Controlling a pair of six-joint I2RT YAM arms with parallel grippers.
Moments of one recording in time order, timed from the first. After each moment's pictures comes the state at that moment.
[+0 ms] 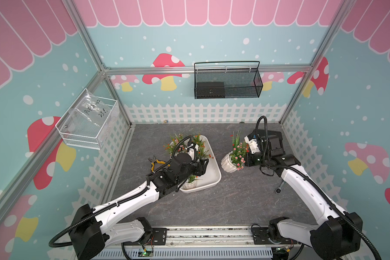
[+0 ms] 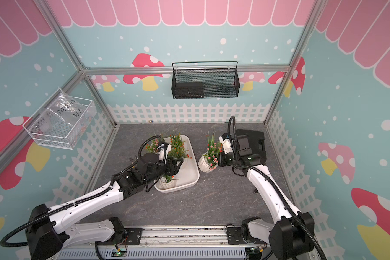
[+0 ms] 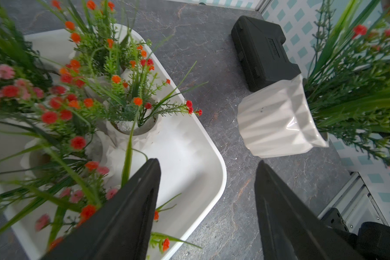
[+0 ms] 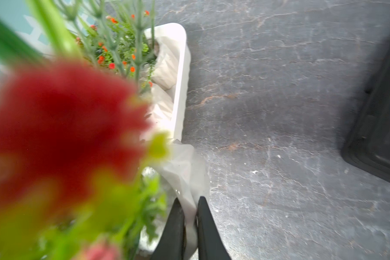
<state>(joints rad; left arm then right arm) -0.80 1.15 0.85 -0.13 -0.14 -0.50 0.26 1.21 1.03 -0.62 -0.39 0.14</state>
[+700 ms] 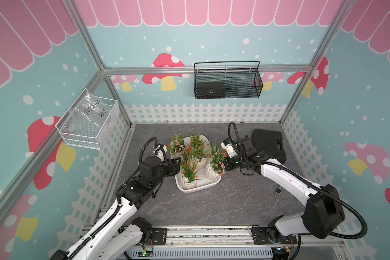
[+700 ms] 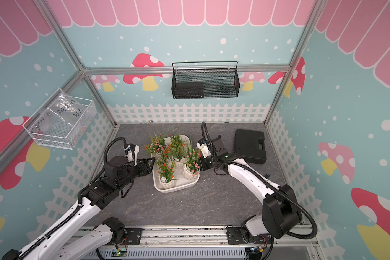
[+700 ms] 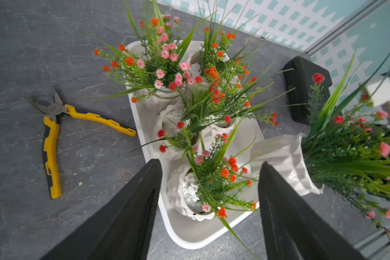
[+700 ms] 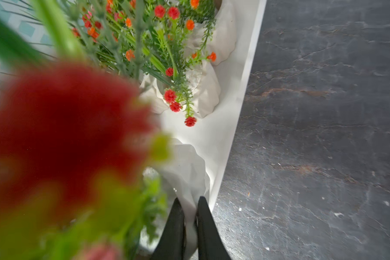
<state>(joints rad) -0.45 0.81 0.71 -0.35 -0.08 -0.52 0.54 1.45 1.08 -0.50 -0.33 0.19</state>
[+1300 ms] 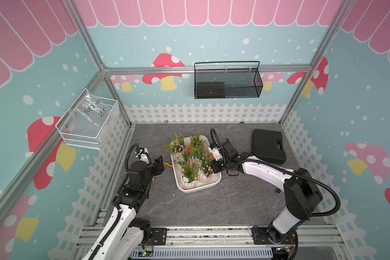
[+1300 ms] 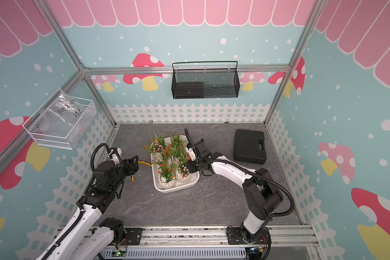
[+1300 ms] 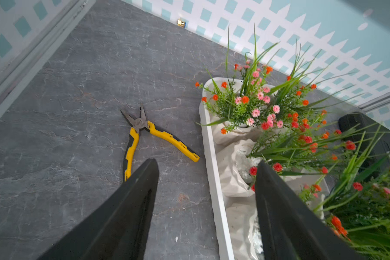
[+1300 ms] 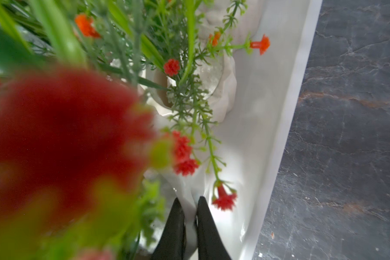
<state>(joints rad) -0.15 0.74 0.52 -0.14 -0.10 -0.42 0.66 1.66 1.14 -0.42 -0.18 0.23</state>
